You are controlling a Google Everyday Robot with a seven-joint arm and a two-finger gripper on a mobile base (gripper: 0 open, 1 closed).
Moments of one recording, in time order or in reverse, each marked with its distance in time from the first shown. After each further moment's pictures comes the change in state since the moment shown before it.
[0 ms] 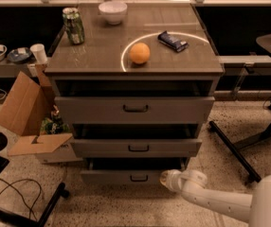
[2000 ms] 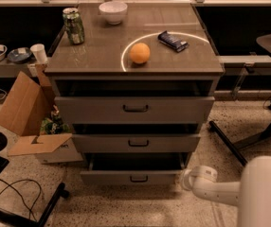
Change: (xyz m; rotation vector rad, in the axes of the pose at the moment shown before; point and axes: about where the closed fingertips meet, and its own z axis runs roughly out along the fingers) arm 0.062 -0.027 -0.023 -0.038 0.159 -0.068
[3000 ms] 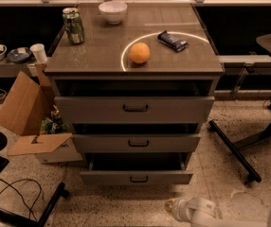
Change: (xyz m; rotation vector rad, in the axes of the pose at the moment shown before) arm -0.012 0.149 -0.008 -0.084 -0.145 0.015
